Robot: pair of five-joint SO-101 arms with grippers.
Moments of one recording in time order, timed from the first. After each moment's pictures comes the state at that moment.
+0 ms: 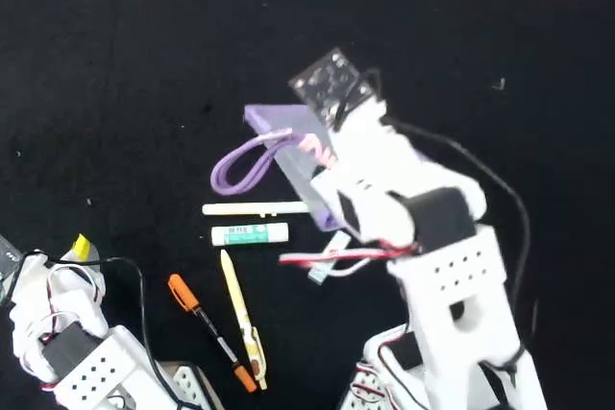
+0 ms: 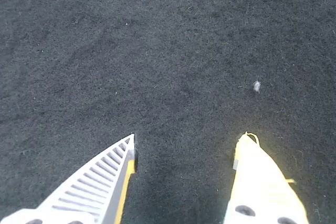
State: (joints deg) left arm -50.6 -104.2 96.2 60.4 4.4; right arm -21.1 -43.2 25.6 78.4 18.8
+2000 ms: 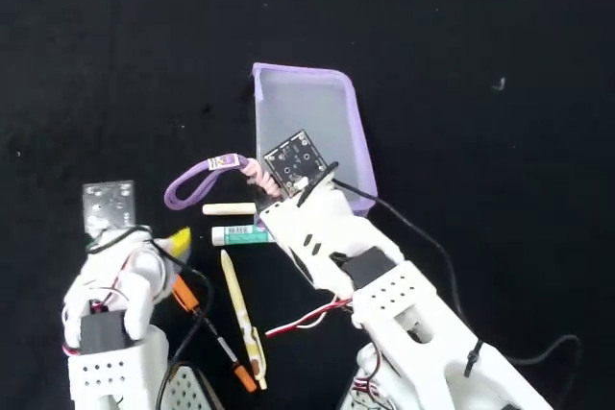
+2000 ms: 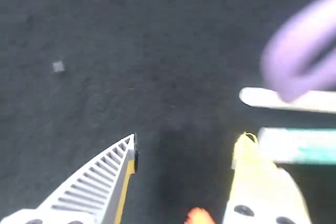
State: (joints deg) left arm -12.1 -104.3 93.3 65.3 -4.7; right arm -32.1 -46.3 75.7 14.4 6.7
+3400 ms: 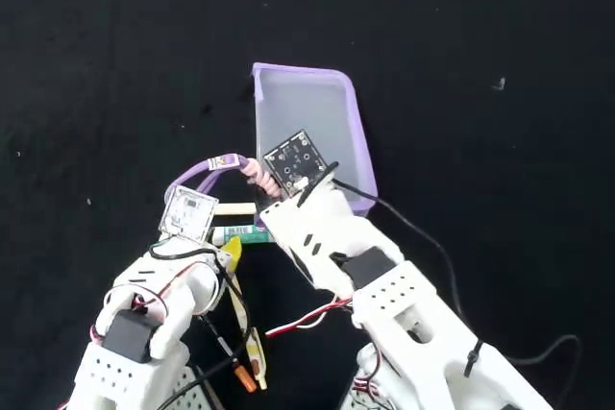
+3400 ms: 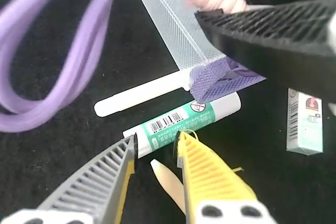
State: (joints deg) left arm 15.8 -104.5 92.4 61.8 -1.5; right arm -32.1 -46.3 75.7 14.4 6.7
